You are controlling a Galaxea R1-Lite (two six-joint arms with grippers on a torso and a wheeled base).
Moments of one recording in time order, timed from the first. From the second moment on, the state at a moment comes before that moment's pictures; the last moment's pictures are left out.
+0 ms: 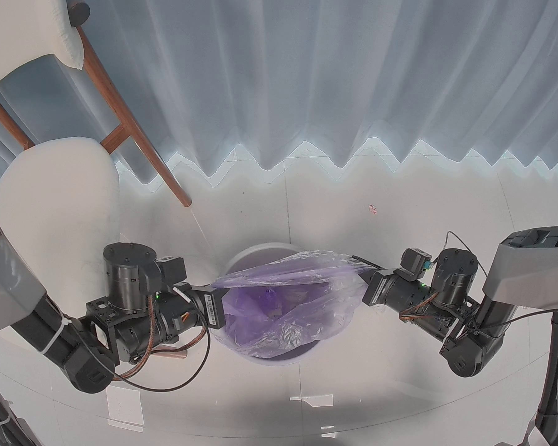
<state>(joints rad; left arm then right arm) -0.51 1.90 -0.52 -1.03 -0.02 -0.32 0.32 2.23 -0.59 -1.55 0.17 0.40</state>
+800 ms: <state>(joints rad) -0.52 2.05 -0.56 -1.24 0.15 -0.24 0.32 2.25 -0.63 -1.55 0.15 0.40</state>
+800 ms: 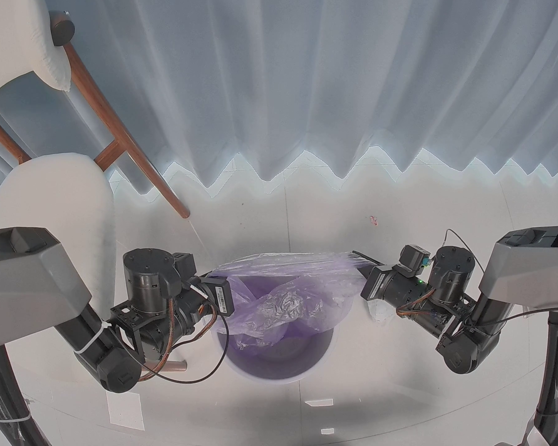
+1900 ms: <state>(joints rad) -0.48 2.13 -0.64 -1.23 0.15 -0.30 0.25 2.40 -0.84 -1.55 0.12 0.64</state>
